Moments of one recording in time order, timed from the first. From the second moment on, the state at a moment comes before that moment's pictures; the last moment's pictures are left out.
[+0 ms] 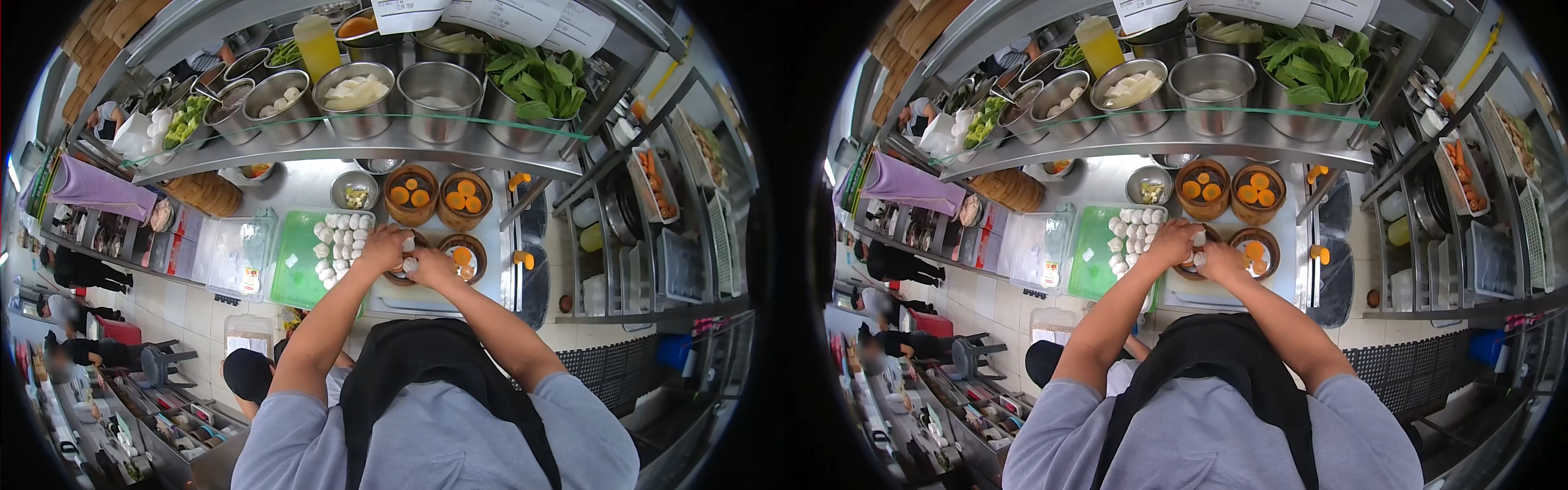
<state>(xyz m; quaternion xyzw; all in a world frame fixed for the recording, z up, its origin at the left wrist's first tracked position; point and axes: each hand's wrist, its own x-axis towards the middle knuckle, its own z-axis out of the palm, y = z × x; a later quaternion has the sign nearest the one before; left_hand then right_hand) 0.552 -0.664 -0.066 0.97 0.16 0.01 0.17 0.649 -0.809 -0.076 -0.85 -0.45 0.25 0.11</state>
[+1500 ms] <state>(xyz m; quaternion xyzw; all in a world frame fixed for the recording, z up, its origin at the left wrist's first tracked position) 0.447 -0.513 -0.116 0.85 0.42 0.21 0.25 0.642 -0.856 -0.058 -0.68 -0.44 0.38 0.44</state>
